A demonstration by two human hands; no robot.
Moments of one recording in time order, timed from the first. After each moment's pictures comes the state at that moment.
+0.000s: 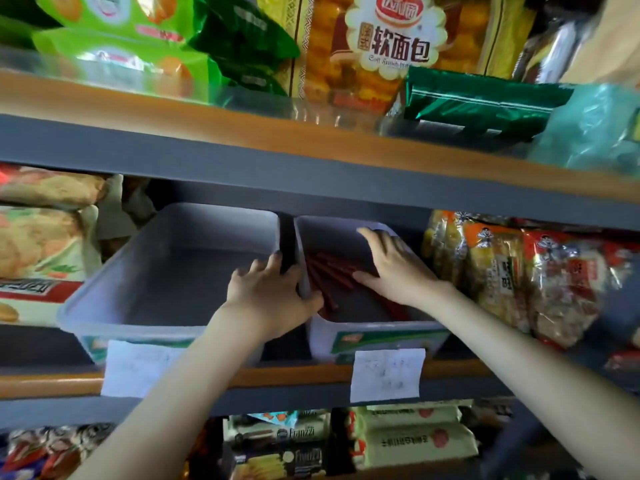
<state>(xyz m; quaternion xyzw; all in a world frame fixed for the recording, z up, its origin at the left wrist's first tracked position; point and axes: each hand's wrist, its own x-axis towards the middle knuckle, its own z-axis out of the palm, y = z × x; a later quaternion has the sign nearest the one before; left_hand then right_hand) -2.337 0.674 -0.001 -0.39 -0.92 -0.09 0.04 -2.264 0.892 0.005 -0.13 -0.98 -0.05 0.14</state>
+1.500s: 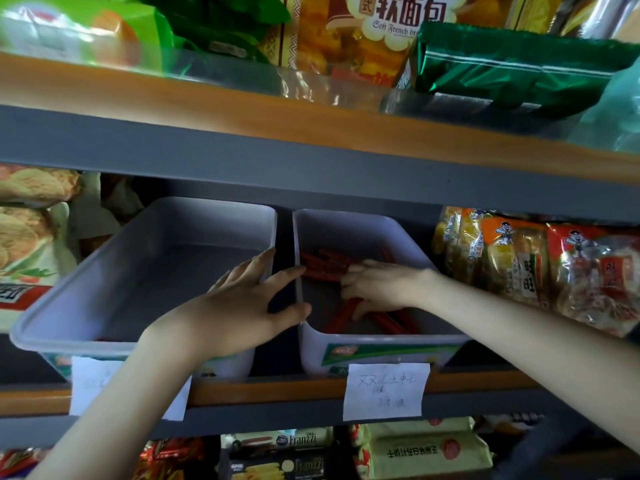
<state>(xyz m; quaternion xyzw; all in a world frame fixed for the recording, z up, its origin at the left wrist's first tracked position) -2.344 0.651 0.004 -0.44 -0.88 -0.16 -0.09 -2.307 0.916 -0.008 0.11 -0.96 -0.22 -0.11</state>
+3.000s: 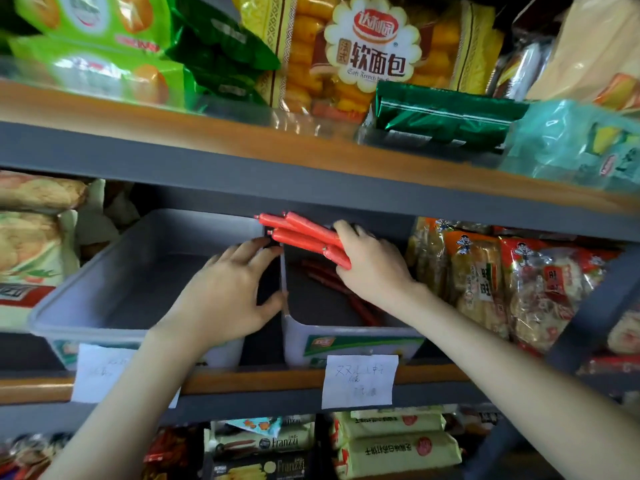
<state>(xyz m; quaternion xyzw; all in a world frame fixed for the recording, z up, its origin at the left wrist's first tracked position) -2.343 0.648 0.001 -0.48 -0.83 -0.20 0.20 -2.251 0.843 0.039 -0.09 -0.95 -0.11 0.28</state>
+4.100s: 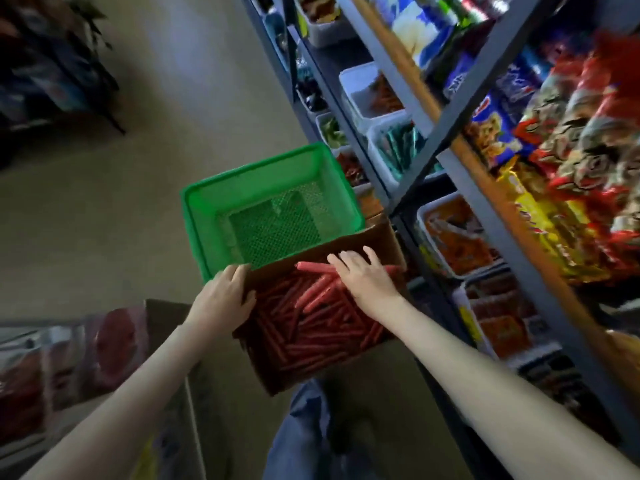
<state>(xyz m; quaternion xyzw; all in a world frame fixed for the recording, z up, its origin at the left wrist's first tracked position) -2.030 0.230 -0.391 0.28 -0.93 -0.19 -0.11 -2.216 0.421 -0.424 0.55 -0.83 -0.04 -0.10</state>
